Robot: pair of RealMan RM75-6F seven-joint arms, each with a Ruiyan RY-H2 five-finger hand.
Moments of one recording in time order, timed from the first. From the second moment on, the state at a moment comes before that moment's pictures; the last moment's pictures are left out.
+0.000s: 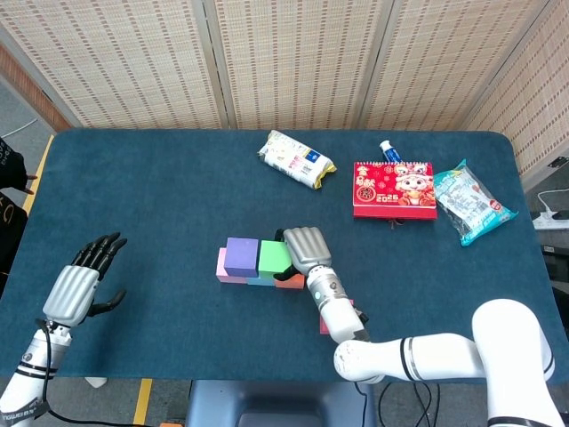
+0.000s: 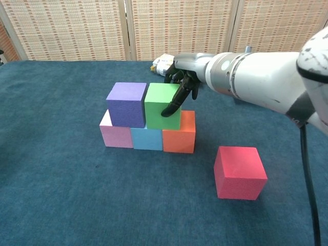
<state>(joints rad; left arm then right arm) -0.33 -1.21 -0.05 -1.53 1.54 1.35 -0.09 1.12 -1.63 0.31 -1.71 -0.34 1.14 -0.71</state>
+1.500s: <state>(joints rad) -0.33 -1.21 -0.05 -1.52 1.54 1.34 -0.10 1.13 -1.65 0.32 -1.69 -0.33 1.14 -0.73</state>
